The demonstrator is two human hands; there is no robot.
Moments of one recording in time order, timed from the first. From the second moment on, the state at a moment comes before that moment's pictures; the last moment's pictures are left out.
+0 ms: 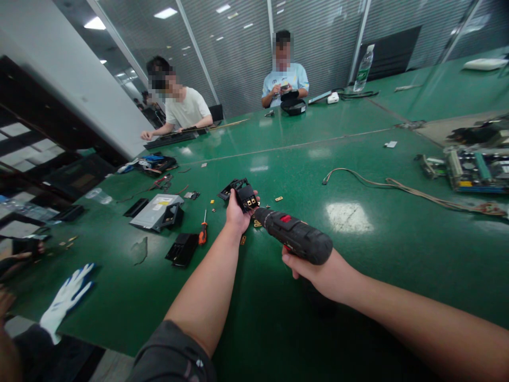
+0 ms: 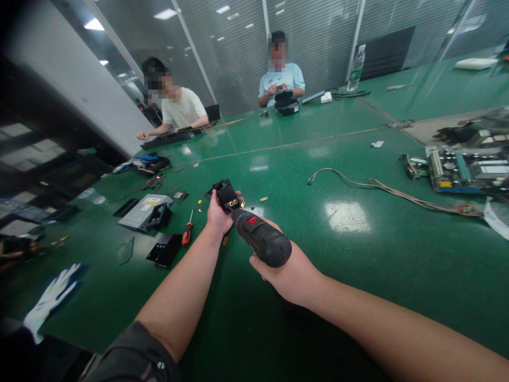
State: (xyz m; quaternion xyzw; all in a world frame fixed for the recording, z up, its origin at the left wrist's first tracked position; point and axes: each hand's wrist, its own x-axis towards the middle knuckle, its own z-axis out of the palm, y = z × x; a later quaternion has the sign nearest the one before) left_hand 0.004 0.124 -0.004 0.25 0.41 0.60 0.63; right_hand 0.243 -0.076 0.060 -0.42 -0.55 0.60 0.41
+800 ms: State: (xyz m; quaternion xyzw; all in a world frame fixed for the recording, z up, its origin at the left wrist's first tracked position) left_hand 0.003 0.124 -0.005 0.26 0.41 0.61 0.63; right_hand 0.242 -0.075 0.062 -0.42 -0.55 0.60 0.41
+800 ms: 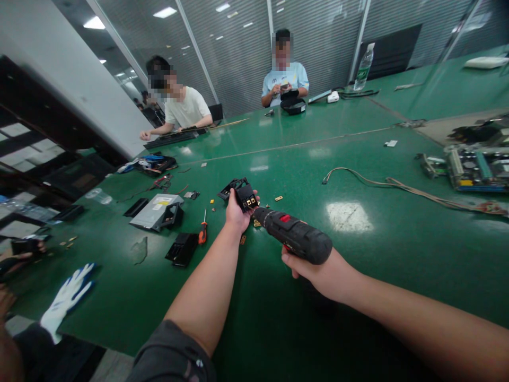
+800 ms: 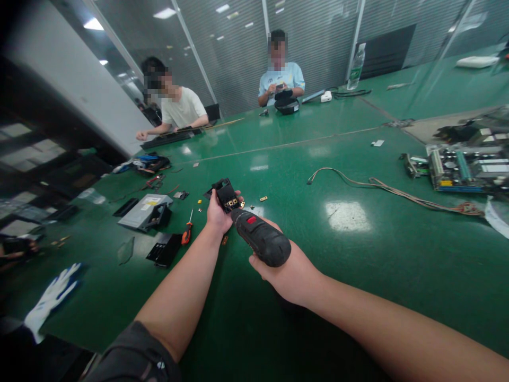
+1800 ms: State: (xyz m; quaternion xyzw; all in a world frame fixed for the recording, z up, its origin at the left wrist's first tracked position) left_hand 0.004 0.123 -0.004 0.25 0.42 0.61 0.63; right_hand 0.243 -0.075 0.061 -0.42 -0.56 0.59 0.40
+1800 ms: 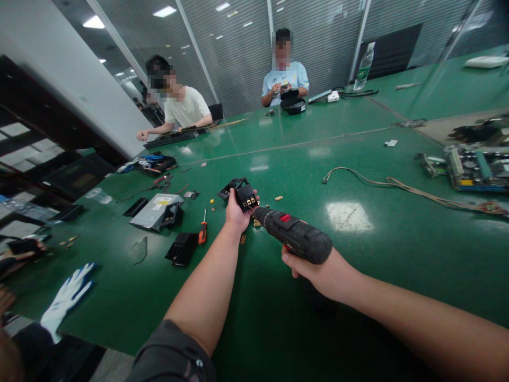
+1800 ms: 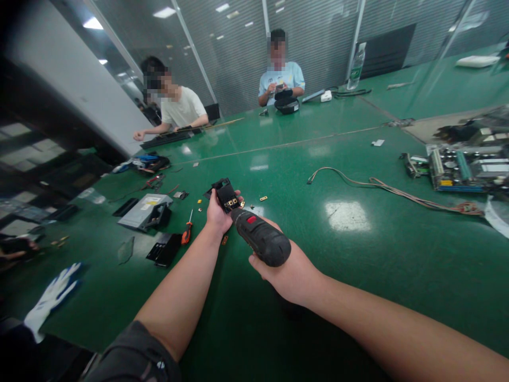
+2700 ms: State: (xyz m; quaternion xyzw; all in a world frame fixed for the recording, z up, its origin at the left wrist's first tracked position) left_hand 0.003 0.125 -0.006 0.25 0.41 0.61 0.63; right_hand 0.242 -0.074 0.056 -0.42 -0.56 0.59 0.40
